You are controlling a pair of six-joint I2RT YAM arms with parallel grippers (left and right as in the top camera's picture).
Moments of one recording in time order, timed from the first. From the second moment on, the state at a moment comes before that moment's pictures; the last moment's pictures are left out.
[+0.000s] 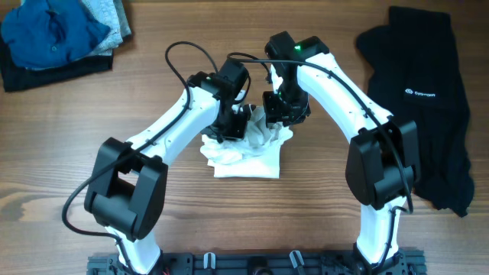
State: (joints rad) left arm -0.50 1.91 1.40 -0.99 0.15 -0.29; right arm 0.44 2.10 1.76 -1.30 -0.22 0.29
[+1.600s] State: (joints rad) left arm -0.47 1.84 1.56 -1.28 0.12 -0.41; right arm 0.47 2.10 1.62 -1.17 -0.28 0.31
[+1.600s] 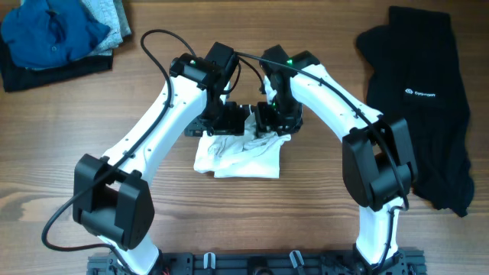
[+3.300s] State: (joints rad) left arm -0.51 1.84 1.56 -1.23 0.18 -0.42; right arm 0.32 1.97 1.59 -1.27 -0.17 0.30
